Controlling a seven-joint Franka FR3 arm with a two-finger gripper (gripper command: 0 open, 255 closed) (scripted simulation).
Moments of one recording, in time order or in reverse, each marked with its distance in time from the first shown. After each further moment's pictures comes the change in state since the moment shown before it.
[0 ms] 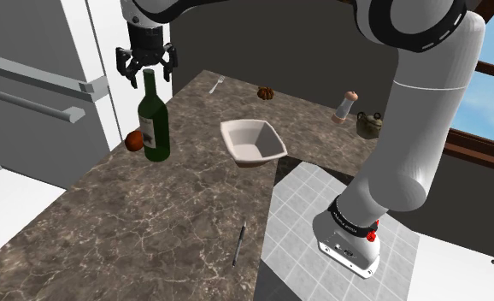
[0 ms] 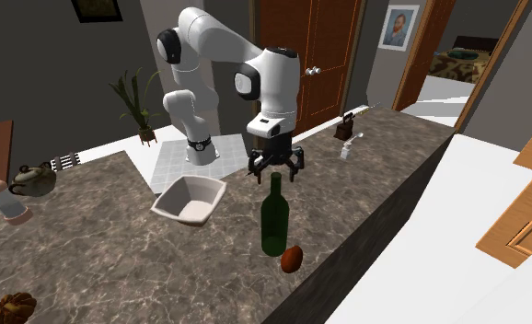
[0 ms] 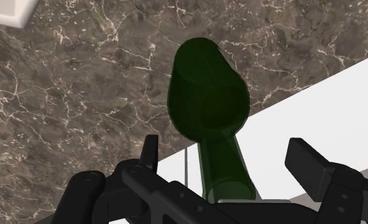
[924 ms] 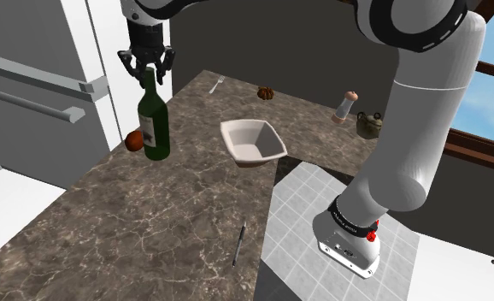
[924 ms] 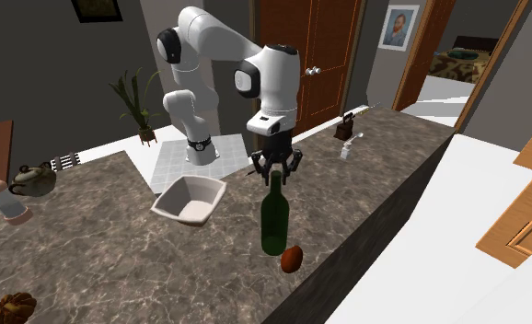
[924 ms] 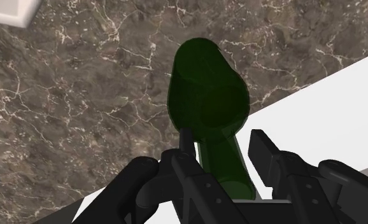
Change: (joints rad) arm 0.000 -0.003 0.001 0.011 0.002 -0.014 -0.003
